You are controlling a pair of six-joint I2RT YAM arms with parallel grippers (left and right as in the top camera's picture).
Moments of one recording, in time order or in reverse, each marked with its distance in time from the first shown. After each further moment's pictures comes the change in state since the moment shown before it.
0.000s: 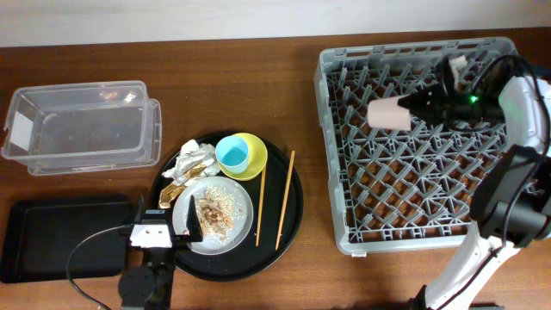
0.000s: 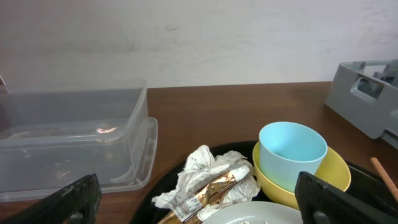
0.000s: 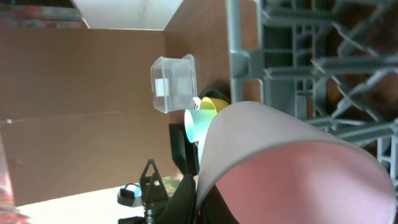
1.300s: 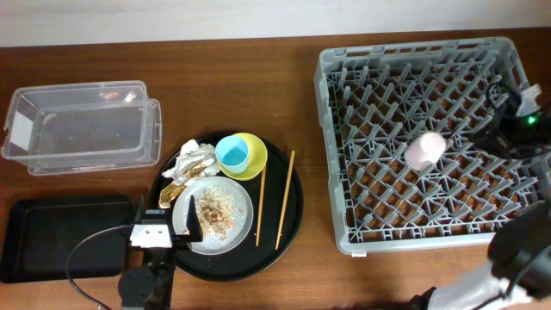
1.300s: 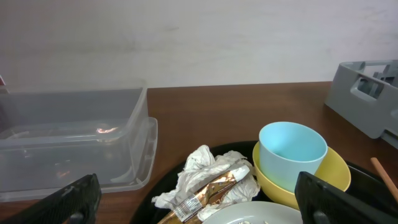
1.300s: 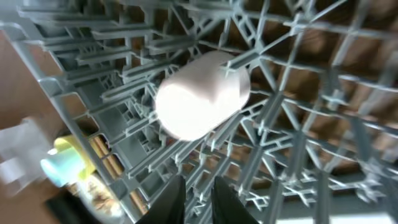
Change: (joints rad) left arm 0.000 0.000 0.000 0.000 0.000 0.000; right arm -0.197 -0.336 -0.053 0.002 0.745 0.283
